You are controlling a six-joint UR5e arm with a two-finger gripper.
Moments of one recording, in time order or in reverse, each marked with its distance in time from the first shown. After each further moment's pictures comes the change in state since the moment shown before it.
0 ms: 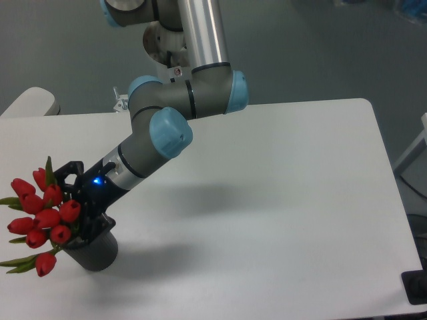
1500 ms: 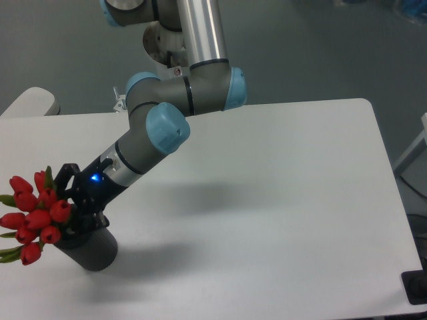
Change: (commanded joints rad) arm 0.002 0.018 -0.002 0.008 0.023 0.002
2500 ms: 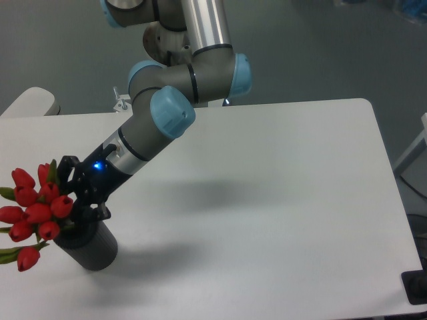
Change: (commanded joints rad) arm 0.029 0.067 0.008 0.002 -0.015 -0.060
